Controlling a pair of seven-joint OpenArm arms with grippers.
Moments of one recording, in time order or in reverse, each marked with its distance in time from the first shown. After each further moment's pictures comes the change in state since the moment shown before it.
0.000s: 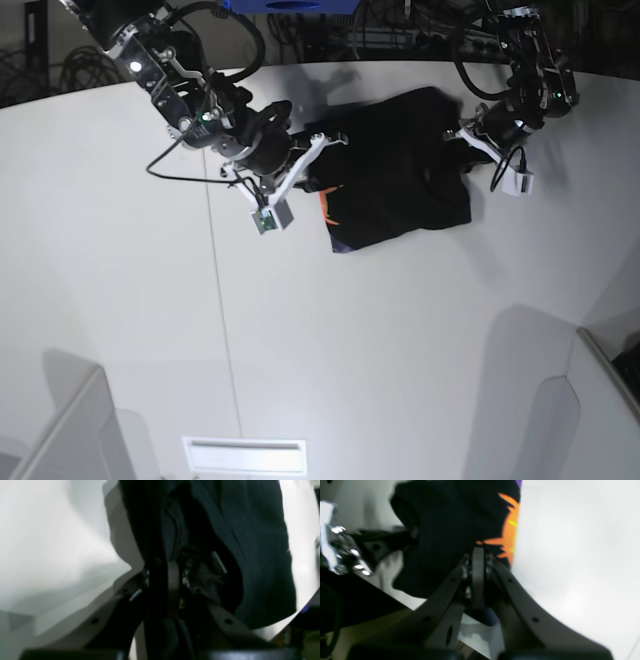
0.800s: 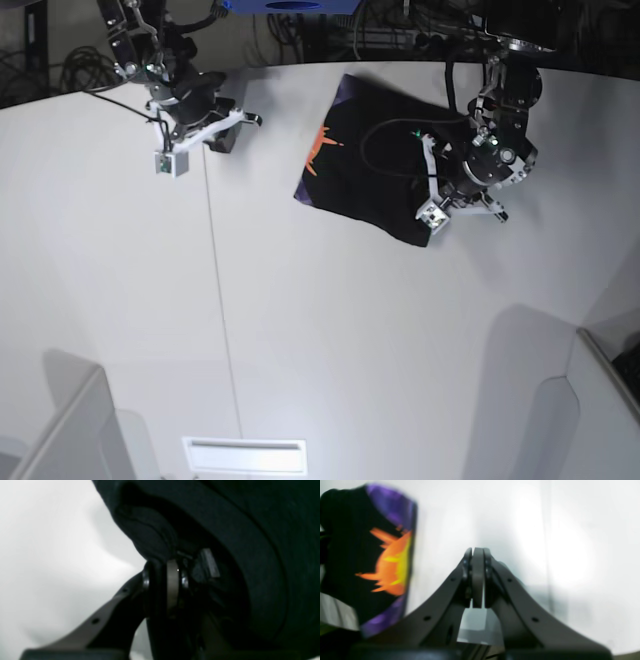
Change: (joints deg) left arm -9.4 -9.6 30.6 9.7 40.5 -0.8 0.2; right arm -23.6 -0.2 22.4 0.4 -0.2 0.3 11.7
